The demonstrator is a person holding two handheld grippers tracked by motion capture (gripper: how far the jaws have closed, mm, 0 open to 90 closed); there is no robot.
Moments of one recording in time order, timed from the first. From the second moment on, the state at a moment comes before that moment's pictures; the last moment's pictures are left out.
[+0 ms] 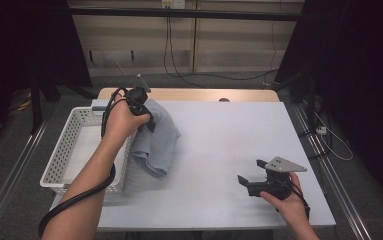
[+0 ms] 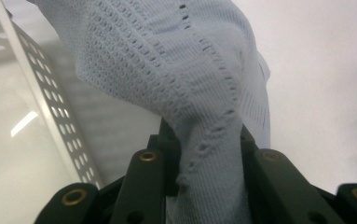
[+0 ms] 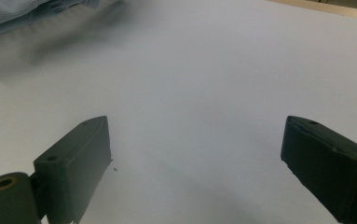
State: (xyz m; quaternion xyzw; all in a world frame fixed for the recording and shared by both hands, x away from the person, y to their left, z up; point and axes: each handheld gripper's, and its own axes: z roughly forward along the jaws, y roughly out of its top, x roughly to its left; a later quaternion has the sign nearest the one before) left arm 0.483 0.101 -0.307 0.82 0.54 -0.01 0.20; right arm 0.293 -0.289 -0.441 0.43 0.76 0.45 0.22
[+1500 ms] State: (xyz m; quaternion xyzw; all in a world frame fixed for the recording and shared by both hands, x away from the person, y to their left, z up) left arm 0.503 0.110 -0.258 0.83 0.53 0.03 0.19; right arm 0.295 -0.289 -0.442 0.43 0.76 0.45 0.21
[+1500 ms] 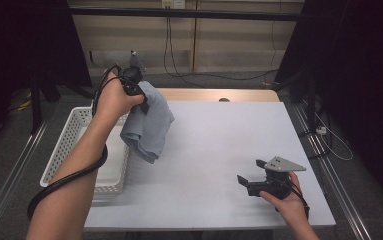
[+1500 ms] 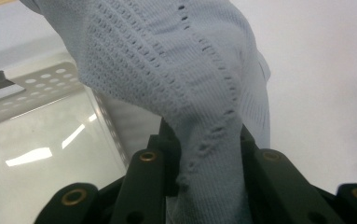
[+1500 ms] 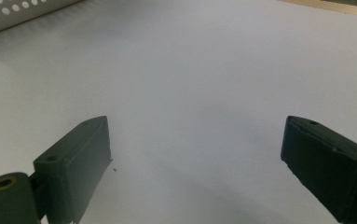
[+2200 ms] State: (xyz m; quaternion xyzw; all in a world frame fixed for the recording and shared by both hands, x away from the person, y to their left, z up) left arm 0.513 0.124 -0.241 0.83 0.53 0.05 0.19; right arm 0.294 -0.291 -0.442 0.43 0.75 0.45 0.21
